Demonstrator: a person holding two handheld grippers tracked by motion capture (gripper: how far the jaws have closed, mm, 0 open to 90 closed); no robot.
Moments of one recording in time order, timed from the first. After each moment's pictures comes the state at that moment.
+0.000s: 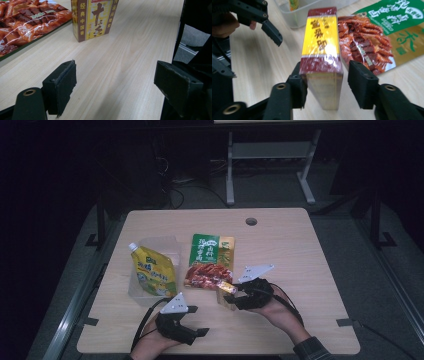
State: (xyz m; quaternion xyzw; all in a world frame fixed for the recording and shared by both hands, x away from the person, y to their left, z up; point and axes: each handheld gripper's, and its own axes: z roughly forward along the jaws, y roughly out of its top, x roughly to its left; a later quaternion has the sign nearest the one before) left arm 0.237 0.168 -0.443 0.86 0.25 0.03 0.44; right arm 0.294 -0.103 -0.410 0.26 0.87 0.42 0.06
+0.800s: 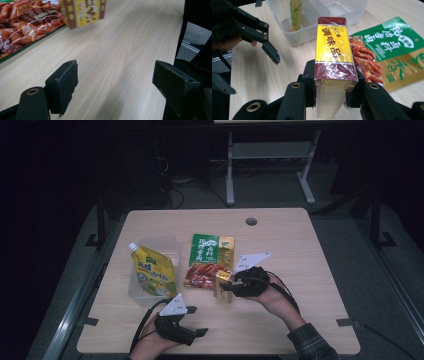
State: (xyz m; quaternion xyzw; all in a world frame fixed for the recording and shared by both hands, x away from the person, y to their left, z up) left arm 0.234 0.170 -0.444 0.86 0.25 0.04 0.44; right arm 0.316 -0.093 -0.385 0.22 0.87 0.43 0.07
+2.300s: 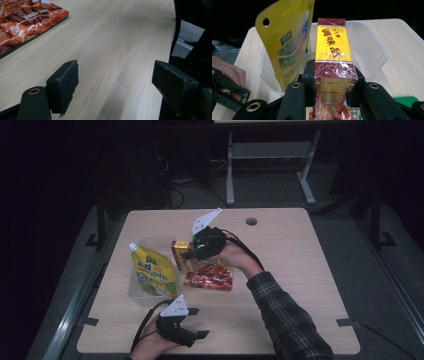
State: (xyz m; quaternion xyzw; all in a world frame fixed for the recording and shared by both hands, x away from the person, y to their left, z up) left arm 0.234 0.168 -0.446 0.87 0.23 0.02 0.44; right arm 0.415 0.005 -0.337 0.06 0.89 0.45 0.04
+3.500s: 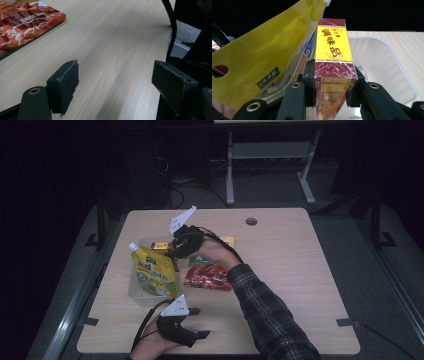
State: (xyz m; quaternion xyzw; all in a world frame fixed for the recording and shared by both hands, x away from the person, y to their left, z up) left arm 0.233 0.165 -0.445 0.87 0.23 0.01 0.45; right arm 0.437 0.065 -0.348 0.01 0.89 0.46 0.00
